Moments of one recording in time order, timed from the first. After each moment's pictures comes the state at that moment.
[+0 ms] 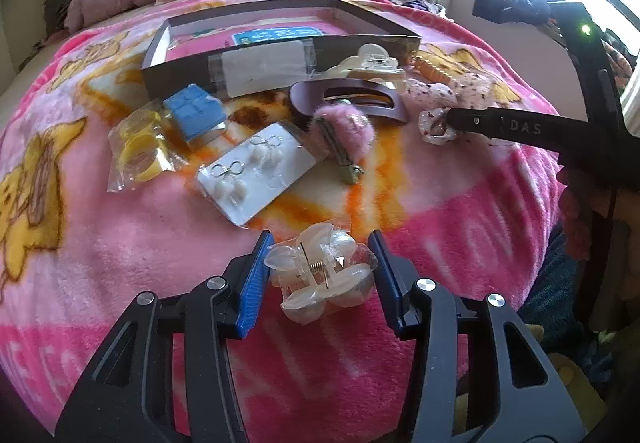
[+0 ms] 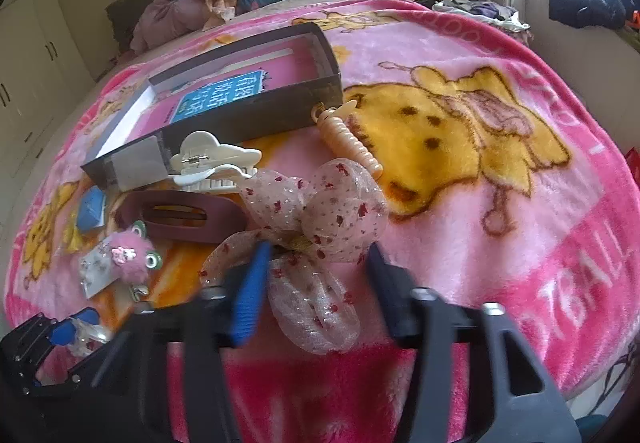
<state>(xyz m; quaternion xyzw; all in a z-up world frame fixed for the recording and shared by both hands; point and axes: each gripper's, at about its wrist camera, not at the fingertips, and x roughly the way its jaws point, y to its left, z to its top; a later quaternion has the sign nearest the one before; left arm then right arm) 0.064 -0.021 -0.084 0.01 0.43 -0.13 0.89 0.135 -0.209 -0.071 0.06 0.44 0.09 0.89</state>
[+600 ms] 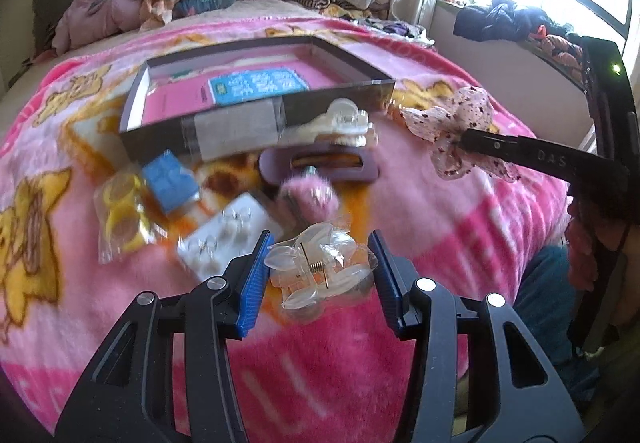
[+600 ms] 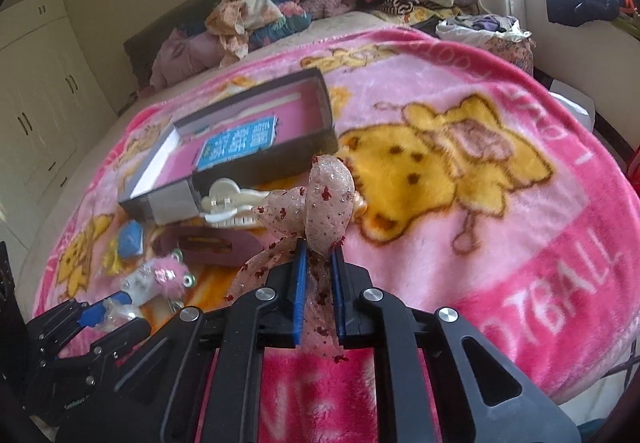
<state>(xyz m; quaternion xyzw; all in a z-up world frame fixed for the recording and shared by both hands) 0.084 -0.037 -0.053 0.00 0.39 -0.15 0.91 0.114 -0.236 -0.030 0.10 0.38 0.10 0.92</state>
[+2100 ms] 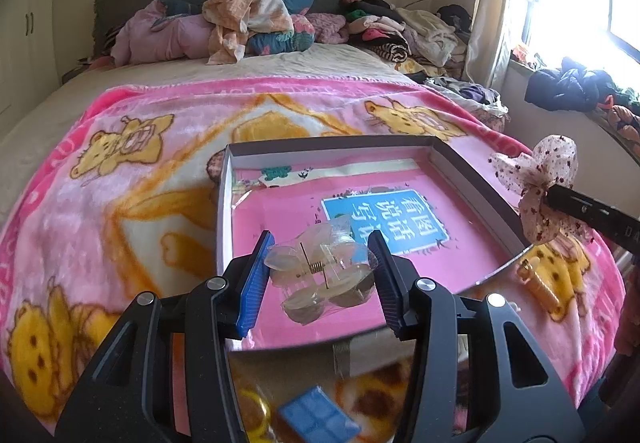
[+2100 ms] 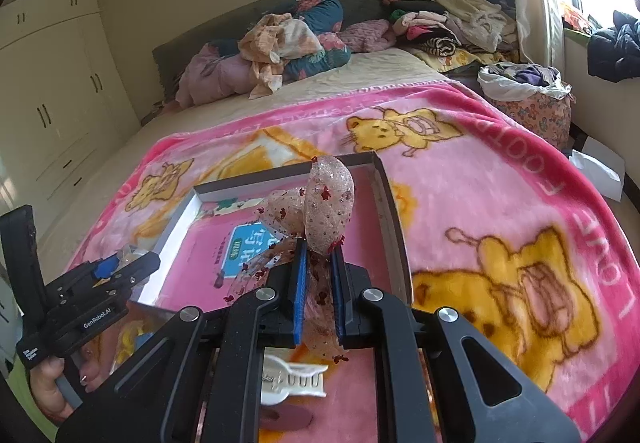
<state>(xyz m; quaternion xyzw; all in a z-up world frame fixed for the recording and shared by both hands) 0.220 0.036 -0.015 -0.03 0.33 -0.04 0.94 0.236 -0.184 0.018 0.07 0.34 0.15 0.93</state>
